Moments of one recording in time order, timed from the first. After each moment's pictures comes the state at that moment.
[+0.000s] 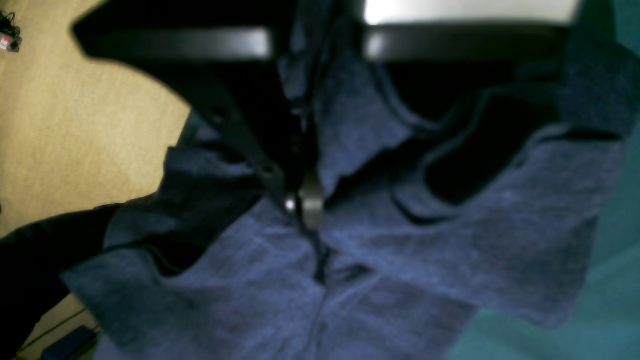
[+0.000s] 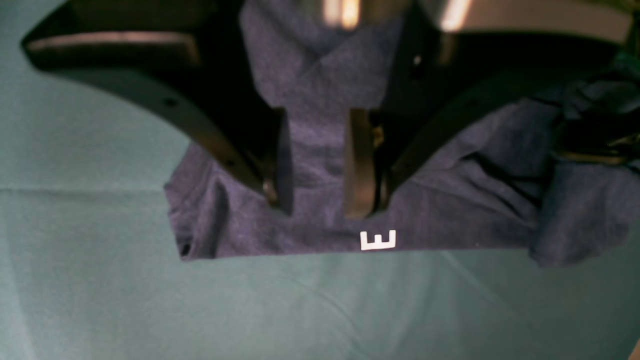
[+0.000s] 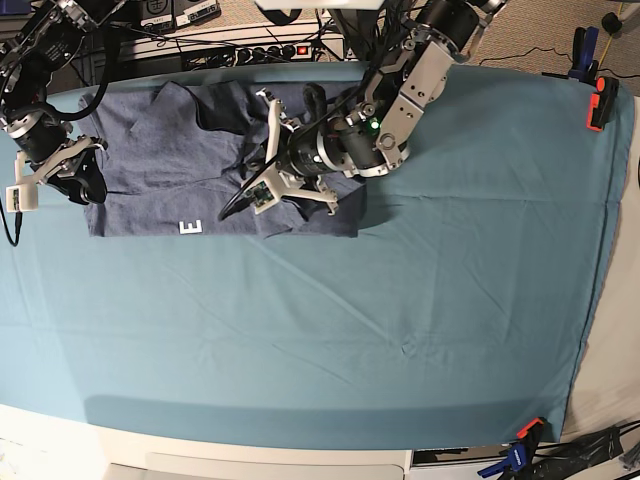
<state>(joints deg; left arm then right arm) 0.0 3.1 32.8 101.2 -14.4 -26.4 56.7 -10.5 17.1 51.3 107.6 54.1 39.8 -73.3</state>
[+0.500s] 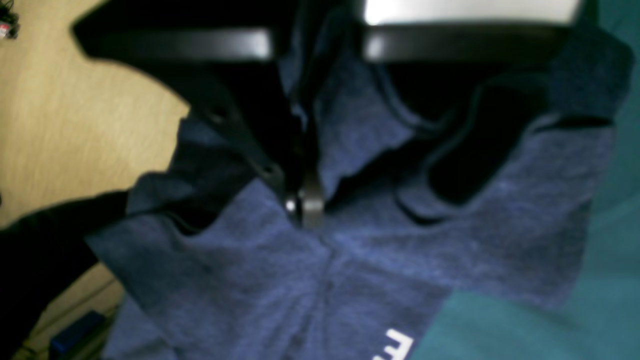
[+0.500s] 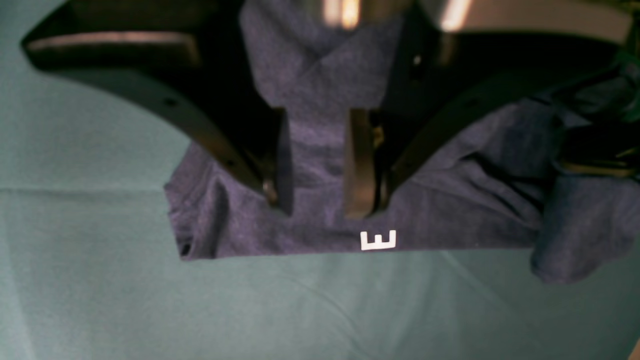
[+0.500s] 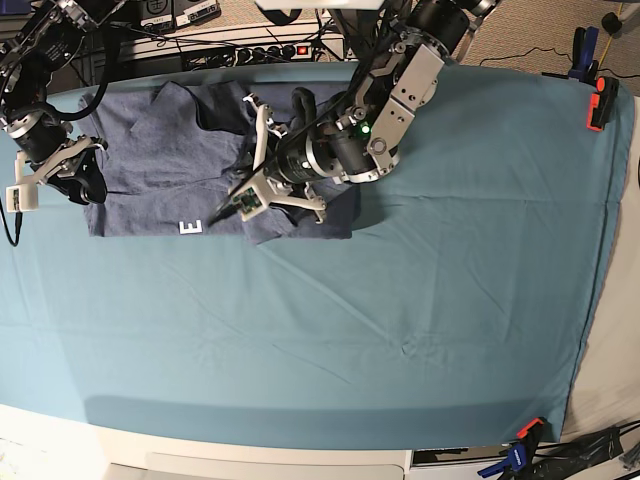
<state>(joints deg) -1.0 4.9 32.8 101.2 -13.7 -28.4 56.5 -10.5 17.1 51.3 107.6 54.1 39.8 -73.3</state>
